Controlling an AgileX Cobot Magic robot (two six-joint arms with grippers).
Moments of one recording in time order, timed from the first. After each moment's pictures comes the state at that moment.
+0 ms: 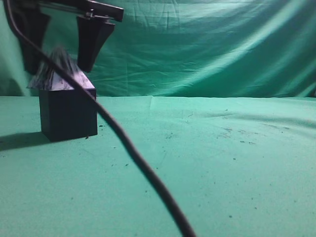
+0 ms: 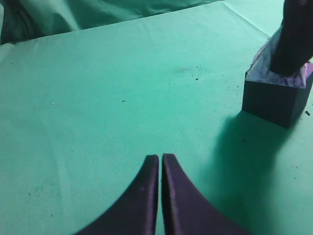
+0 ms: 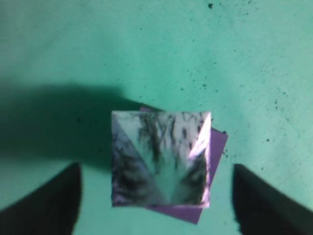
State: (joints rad) left arm -0.14 -0.02 0.02 0.06 0.35 0.07; right arm 0.92 2.21 -2.04 -0.01 1.17 -0.08
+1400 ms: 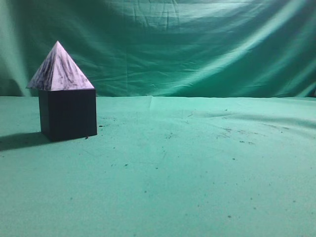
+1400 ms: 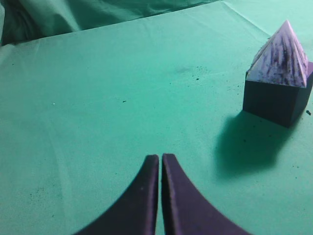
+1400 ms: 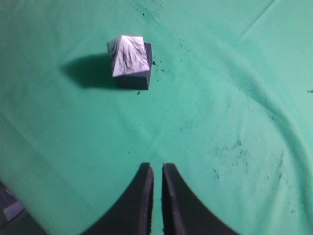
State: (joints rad) left arm -0.14 -0.02 0.02 0.07 0.35 0.07; right arm 0.92 1.28 -1.43 -0.08 1.20 0.13
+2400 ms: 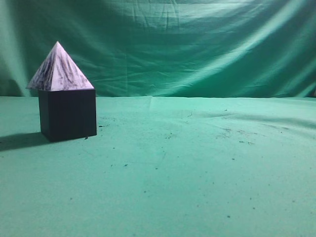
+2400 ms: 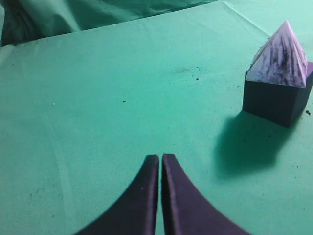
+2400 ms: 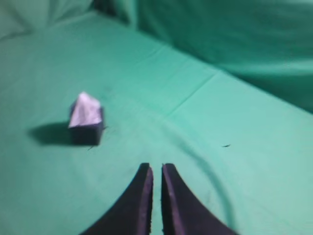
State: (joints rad) left arm -0.14 -0.02 0.02 0.07 0.35 0.07; right arm 0.73 0.53 -0.84 -0.09 0.83 -0.04
